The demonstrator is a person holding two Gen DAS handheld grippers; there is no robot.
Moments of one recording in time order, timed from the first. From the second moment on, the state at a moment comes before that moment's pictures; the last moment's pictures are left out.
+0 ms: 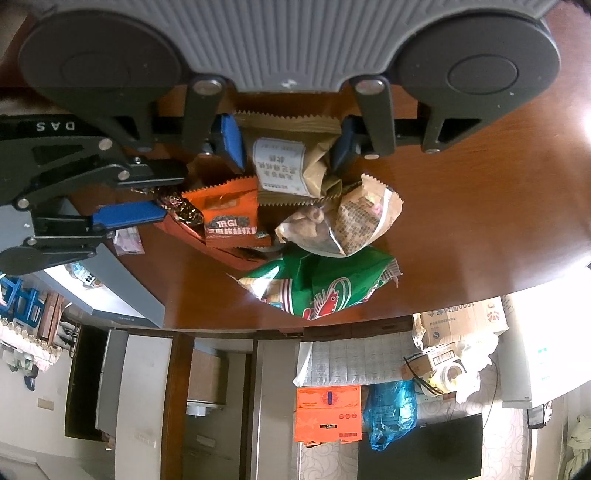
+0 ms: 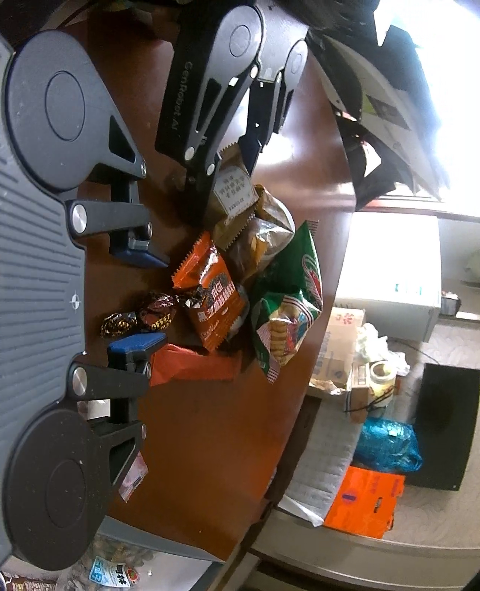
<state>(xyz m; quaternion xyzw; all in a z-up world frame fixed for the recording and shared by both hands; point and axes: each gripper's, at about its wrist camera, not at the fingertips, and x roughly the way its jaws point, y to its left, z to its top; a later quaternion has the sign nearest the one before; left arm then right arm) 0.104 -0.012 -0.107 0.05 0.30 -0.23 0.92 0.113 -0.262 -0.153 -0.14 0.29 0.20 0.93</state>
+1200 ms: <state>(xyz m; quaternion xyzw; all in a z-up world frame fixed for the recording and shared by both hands) 0.091 -0.011 -0.098 0.06 0.30 -0.24 0.92 0.103 -0.260 -0.138 -0.10 0.31 0.21 0.92</state>
